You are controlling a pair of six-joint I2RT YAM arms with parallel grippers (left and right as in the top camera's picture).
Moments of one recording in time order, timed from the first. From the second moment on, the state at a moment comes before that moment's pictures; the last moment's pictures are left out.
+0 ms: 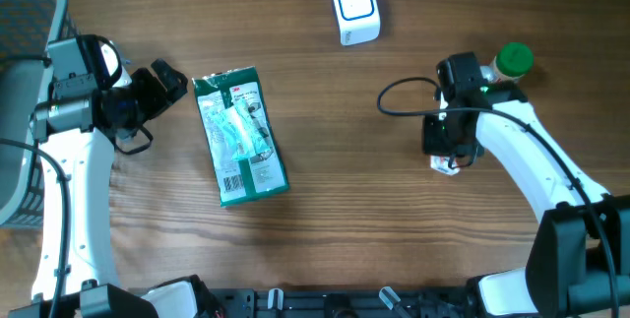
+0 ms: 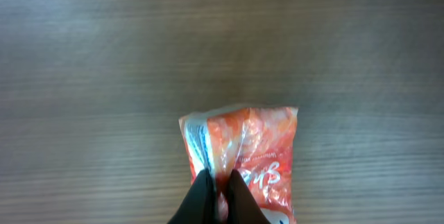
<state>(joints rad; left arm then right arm) 0.25 1.41 1.22 -0.86 0.26 -0.41 0.17 1.62 1.05 -0.89 0.05 0.26</state>
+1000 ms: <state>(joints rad) 0.25 1.41 1.22 -0.86 0.26 -0.41 0.88 2.07 1.20 0.14 -0.06 0.20</state>
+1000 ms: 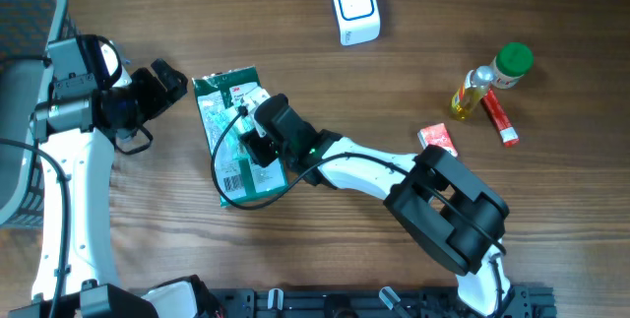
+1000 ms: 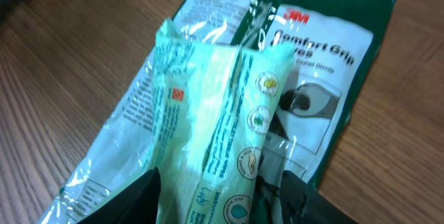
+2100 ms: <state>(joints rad) 0.25 1.41 1.22 -0.86 0.26 -0.41 0.56 1.71 1.12 -0.57 -0.11 -0.27</state>
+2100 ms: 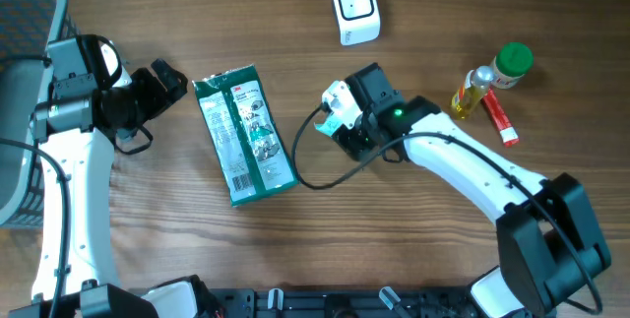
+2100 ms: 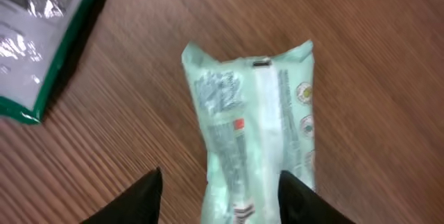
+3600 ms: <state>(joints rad) -0.31 1.85 1.22 -0.65 0.47 -0.32 0.31 1.85 1.11 -0.57 -0.77 0.32</state>
